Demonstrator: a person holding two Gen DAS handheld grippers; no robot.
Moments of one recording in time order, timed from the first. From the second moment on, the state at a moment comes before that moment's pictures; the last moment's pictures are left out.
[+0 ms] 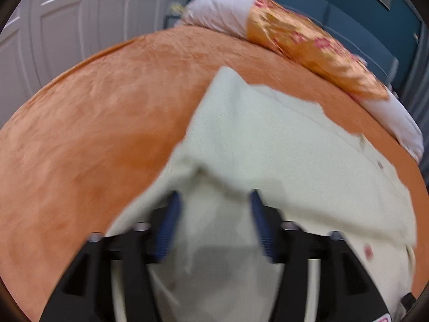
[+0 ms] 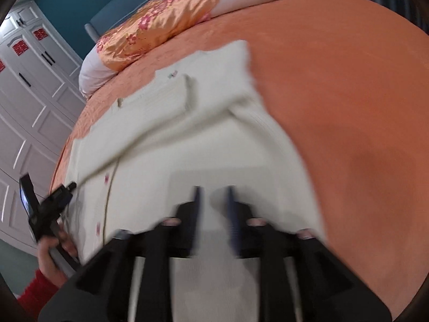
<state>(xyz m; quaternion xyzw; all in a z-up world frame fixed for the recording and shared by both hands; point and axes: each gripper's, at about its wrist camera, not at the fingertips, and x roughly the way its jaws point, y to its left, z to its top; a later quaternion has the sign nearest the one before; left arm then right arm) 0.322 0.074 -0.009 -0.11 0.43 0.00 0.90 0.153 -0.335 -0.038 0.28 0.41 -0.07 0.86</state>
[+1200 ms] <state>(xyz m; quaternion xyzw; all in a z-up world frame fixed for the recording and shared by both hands) 0.123 0.144 0.012 -0.16 0.51 -0.05 0.85 0.026 -0.312 -0.046 0.31 0.45 -0.03 0.84</state>
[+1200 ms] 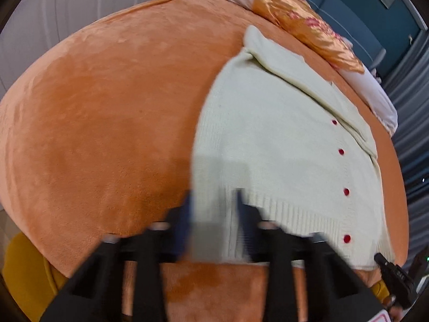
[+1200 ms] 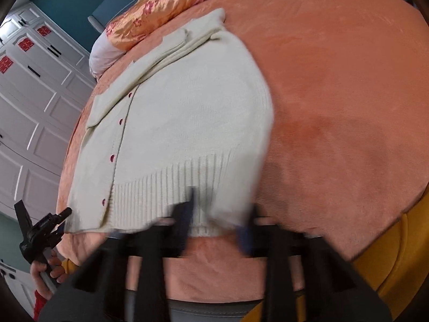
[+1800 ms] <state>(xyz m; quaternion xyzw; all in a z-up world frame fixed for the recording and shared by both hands) 0.054 0.158 0.041 -0.13 0.50 -0.06 0.85 -0.045 -0.341 -0.025 0.27 0.47 -0.06 0.84</state>
